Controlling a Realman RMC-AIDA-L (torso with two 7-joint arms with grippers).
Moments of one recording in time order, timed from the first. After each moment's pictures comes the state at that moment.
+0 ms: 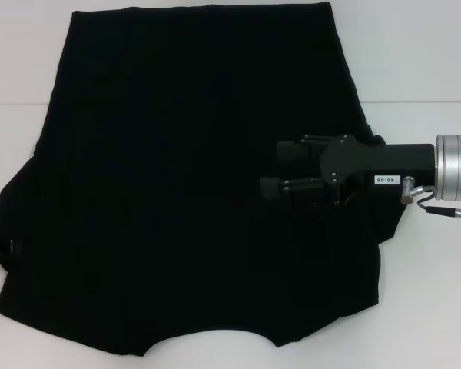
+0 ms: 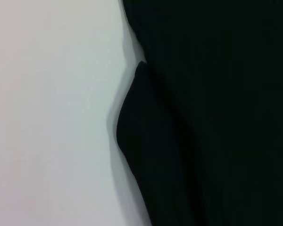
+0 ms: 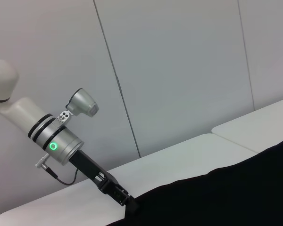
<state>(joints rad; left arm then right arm) -0.52 -2.00 0.43 0.86 2.63 1.33 -2.21 0.72 2.06 -0.83 -0.62 -1.88 -1.50 1.52</state>
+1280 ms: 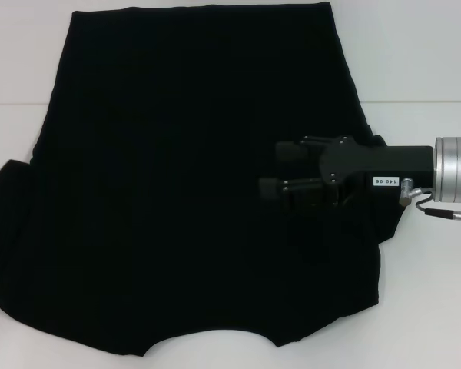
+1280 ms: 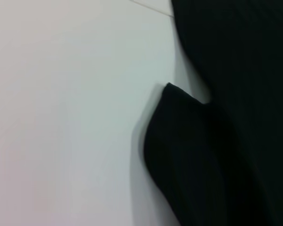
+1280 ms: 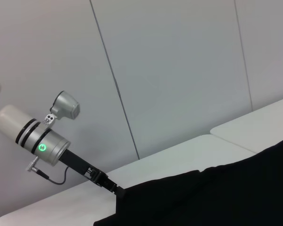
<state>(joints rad) -0.46 -2.00 0.28 0.87 2.59 1.32 -2.17 0.71 2.06 -0.82 -0.61 -1.88 -1.50 1.51</state>
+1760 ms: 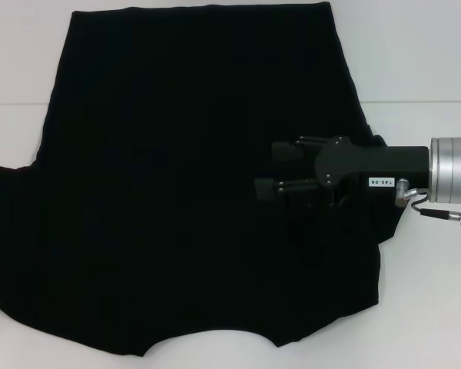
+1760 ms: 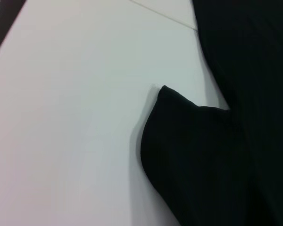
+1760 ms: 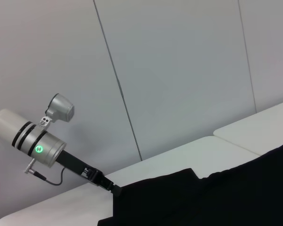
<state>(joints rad) -0.44 -2.00 0.20 0.88 2.59 1.32 -2.15 0.72 2.07 -0.82 -0.62 -1.88 -1.50 1.51</state>
